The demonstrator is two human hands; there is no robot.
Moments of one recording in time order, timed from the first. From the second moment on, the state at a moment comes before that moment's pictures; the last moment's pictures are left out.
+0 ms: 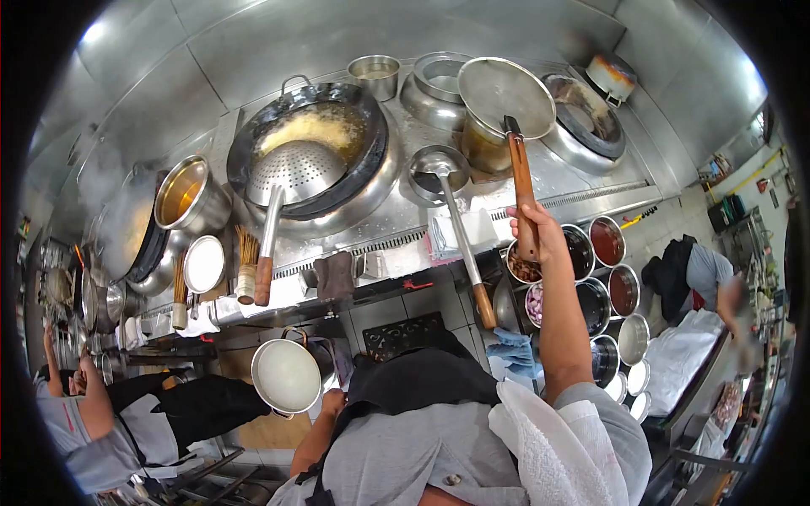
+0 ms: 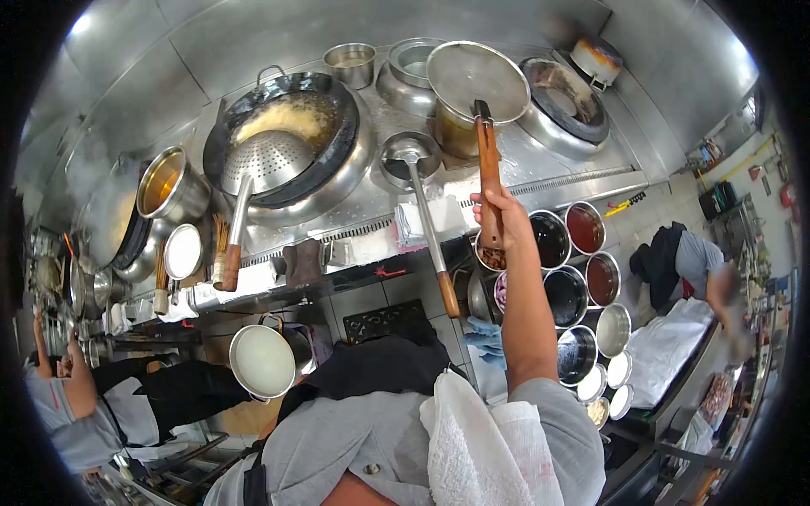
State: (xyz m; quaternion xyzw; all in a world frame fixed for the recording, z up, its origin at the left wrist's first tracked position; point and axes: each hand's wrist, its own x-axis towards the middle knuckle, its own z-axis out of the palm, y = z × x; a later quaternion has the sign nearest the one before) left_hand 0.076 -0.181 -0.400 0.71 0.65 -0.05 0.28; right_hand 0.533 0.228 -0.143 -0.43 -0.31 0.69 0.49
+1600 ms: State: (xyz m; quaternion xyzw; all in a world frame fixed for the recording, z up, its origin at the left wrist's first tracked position) left_hand 0.123 -0.497 -0.392 -0.02 0.86 0.34 0.38; right_hand 0.435 -0.138 -0.427 -0.35 -0.83 0.40 -0.14
